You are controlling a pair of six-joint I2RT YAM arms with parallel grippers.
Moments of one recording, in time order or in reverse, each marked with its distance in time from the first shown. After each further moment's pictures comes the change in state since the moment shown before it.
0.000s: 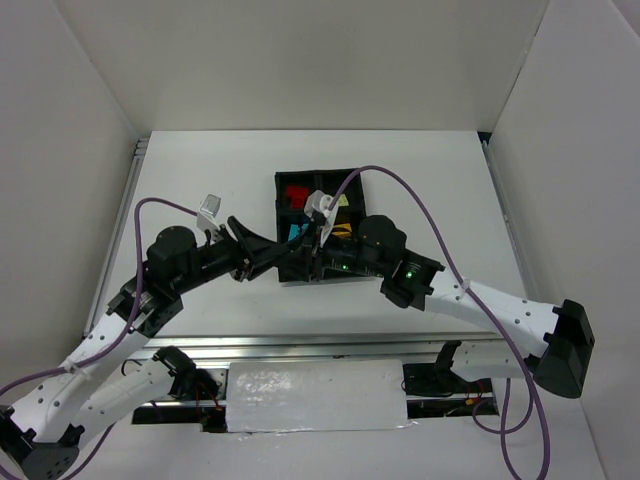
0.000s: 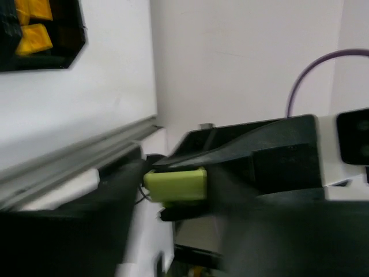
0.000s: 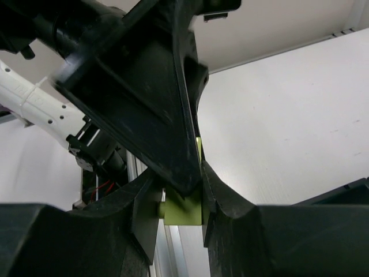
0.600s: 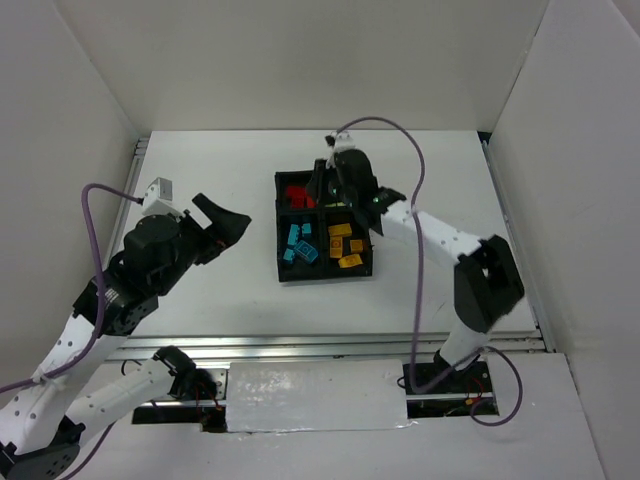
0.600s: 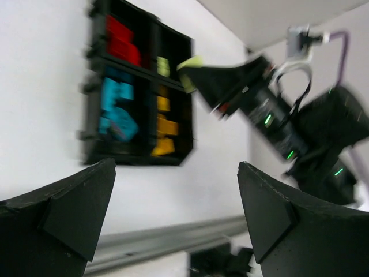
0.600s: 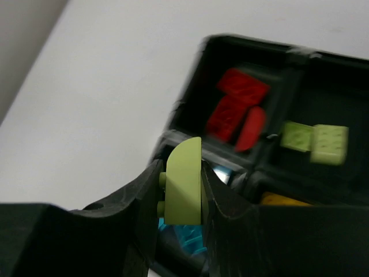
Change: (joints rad) left arm 0.000 0.029 0.275 -0.369 -0.535 0.307; right arm -0.320 0.417 0.273 -0.180 0.293 0.176
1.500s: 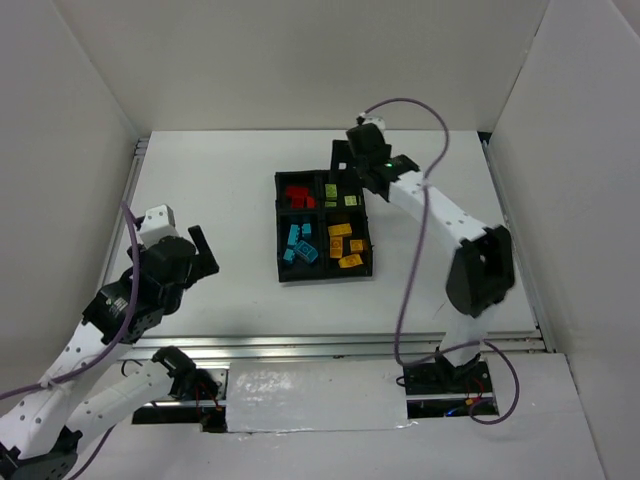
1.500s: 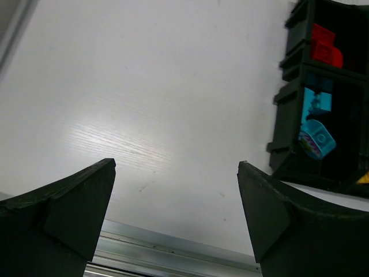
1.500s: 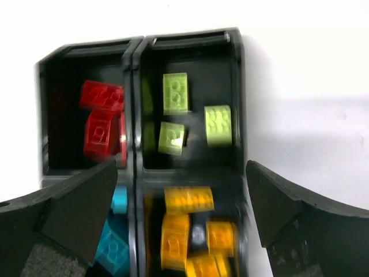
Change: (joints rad) left arm 0.000 -0.086 -0.162 -0.263 -0.414 0.360; right arm -0.180 0.309 0.497 -0.559 0.328 0.083
